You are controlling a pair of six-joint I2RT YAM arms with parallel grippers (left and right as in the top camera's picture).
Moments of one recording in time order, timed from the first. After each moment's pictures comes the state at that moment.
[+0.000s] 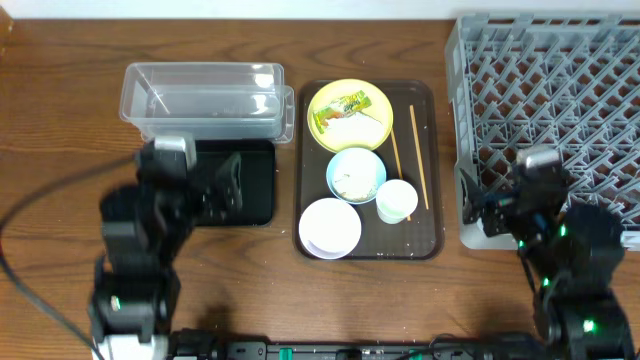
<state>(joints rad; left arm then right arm) -0.01 0.79 0.81 -0.44 0.24 -0.11 0.07 0.68 0.74 -0.43 -0.19 -0.06</state>
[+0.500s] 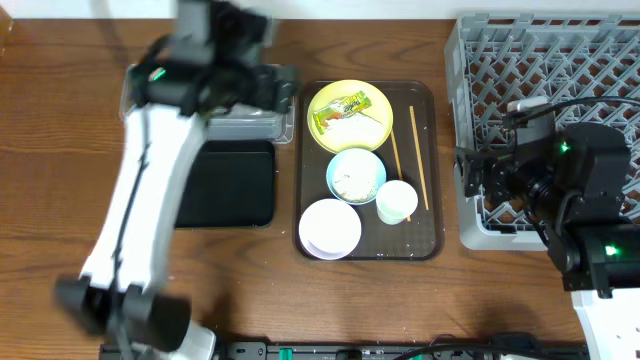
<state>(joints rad) -0.22 1.73 1.82 -0.99 0.28 0.07 0.07 1.01 1.10 -0.74 -0.23 -0.06</state>
